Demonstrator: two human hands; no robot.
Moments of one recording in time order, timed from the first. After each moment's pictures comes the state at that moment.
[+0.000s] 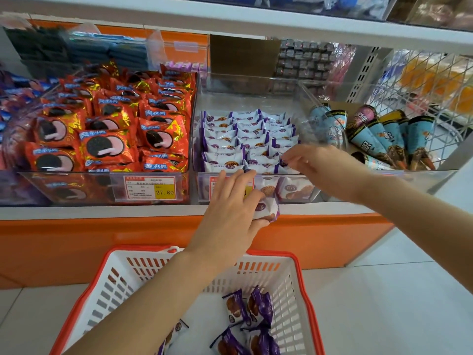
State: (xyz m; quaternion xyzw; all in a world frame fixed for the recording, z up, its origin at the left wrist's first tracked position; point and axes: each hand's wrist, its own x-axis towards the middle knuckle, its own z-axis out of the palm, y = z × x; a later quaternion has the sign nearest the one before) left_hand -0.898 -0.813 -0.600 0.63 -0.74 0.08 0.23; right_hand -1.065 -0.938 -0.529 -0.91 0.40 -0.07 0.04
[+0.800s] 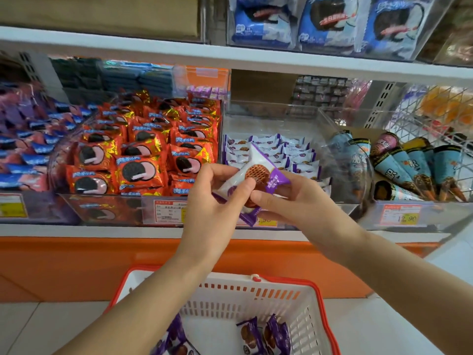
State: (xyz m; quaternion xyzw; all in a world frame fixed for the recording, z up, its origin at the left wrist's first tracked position) left_hand -0.861 -0.800 -0.544 0.56 -0.44 -0.26 0.65; right_hand -0.991 -0.860 -0.517 -0.67 0.37 -0.28 0.58
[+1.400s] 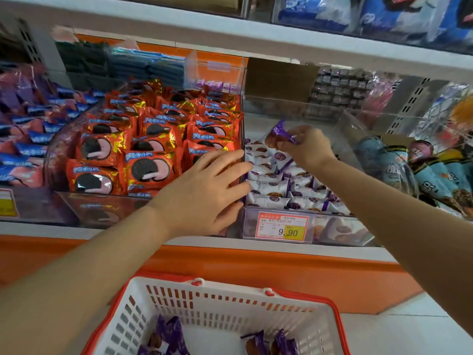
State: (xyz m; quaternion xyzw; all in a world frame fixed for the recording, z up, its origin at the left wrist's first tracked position) left_hand -0.759 -0.847 -0.568 0.49 -0.82 0.26 0.13; right_hand -0.925 -0.995 -0.525 -0.75 0.53 -0.28 0.25
